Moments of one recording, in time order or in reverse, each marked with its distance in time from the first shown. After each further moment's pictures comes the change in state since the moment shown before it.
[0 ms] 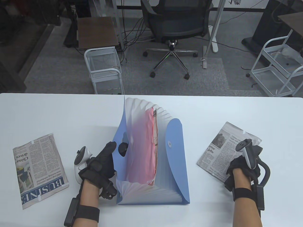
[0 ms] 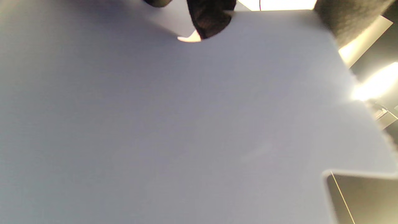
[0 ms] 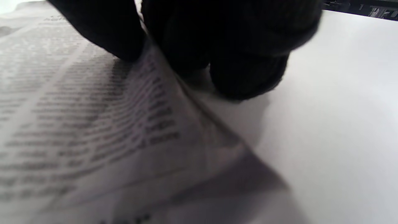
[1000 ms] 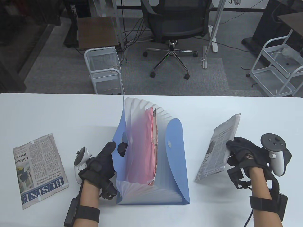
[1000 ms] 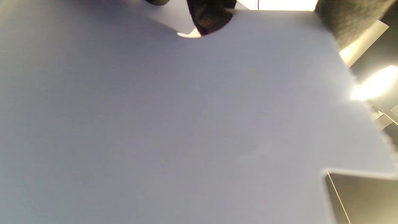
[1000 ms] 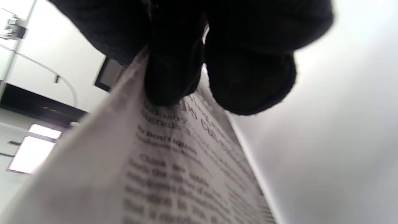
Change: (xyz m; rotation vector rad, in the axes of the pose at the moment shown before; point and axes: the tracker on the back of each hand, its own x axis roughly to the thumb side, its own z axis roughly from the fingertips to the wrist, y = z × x) left_hand 0.000 -0.001 0.001 0.007 -0.010 0.010; right_hand -0.013 -0.091 0.059 0.252 -0.586 -0.813
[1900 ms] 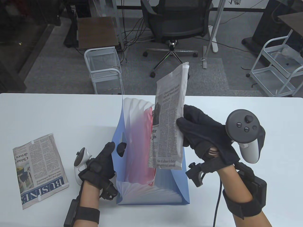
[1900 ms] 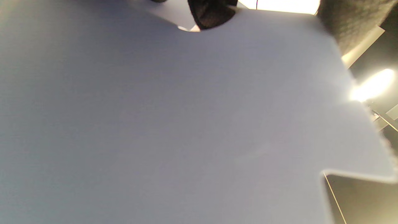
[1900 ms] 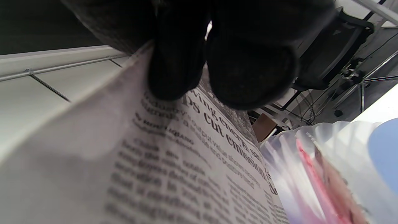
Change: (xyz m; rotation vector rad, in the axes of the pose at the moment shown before) left_hand -0.001 -0.001 0.002 0.006 -0.009 0.012; right_hand 0.219 0.069 0.139 0.159 -0.687 -0.017
